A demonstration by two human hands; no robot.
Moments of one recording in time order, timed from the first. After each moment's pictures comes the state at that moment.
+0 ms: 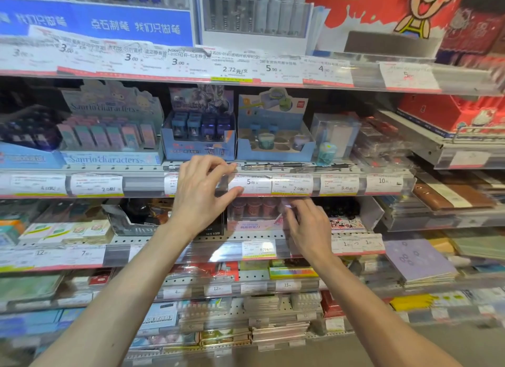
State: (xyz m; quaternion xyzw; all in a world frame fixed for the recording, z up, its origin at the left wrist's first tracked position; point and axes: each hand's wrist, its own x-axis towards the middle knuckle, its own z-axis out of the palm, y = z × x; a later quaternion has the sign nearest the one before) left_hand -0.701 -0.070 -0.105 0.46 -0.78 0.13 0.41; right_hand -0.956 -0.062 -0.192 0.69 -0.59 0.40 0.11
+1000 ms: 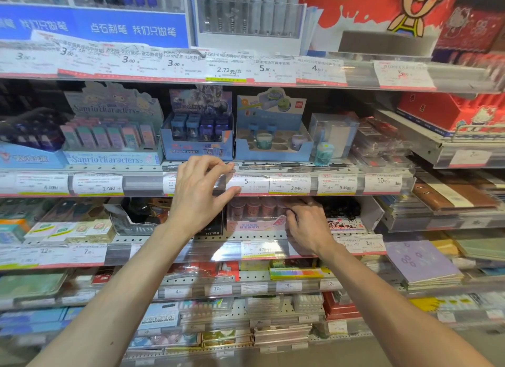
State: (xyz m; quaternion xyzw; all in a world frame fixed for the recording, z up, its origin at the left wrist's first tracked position) left_hand -0.703 -0.068 -0.106 0.47 -0.77 0.14 0.40; right_hand -0.977 -0.088 -0.195 0.73 -0.64 0.22 0.02
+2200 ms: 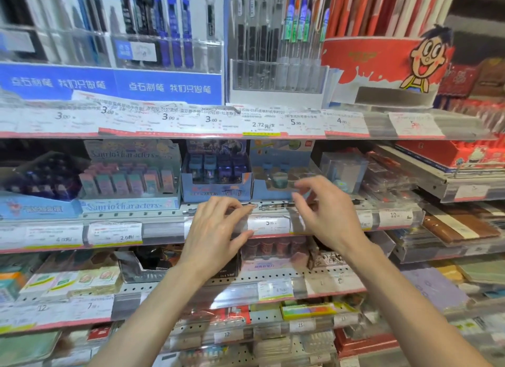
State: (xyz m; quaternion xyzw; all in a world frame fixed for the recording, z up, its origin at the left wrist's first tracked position) left_hand -0.678 -0.074 -0.096 0.42 -0.82 0.13 0.36; right_hand -0.918 -0.056 -0.037 0.73 -0.57 0.37 0.08
